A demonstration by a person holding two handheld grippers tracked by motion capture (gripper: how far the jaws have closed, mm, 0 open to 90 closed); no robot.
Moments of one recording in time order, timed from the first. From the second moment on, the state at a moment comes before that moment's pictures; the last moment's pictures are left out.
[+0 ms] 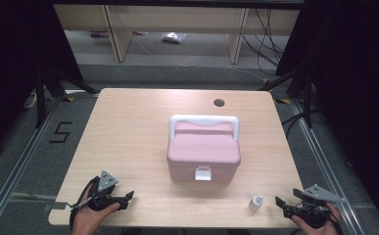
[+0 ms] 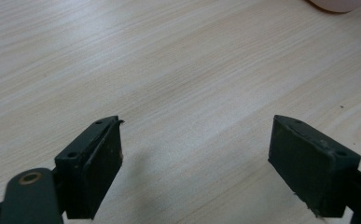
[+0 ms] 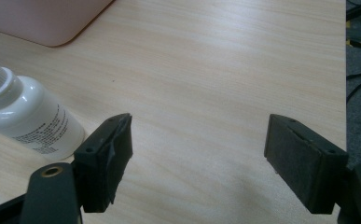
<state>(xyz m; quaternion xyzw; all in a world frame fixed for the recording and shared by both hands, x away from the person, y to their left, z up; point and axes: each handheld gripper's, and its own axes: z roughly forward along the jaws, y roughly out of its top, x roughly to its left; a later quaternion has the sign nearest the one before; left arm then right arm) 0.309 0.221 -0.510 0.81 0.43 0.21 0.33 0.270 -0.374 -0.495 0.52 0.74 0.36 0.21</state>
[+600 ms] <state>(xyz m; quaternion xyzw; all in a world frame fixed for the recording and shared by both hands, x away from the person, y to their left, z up) 0.312 0.217 -0.507 0.82 0.42 0.19 0.34 0.270 -0.376 -0.495 0.52 0.74 0.36 0.21</state>
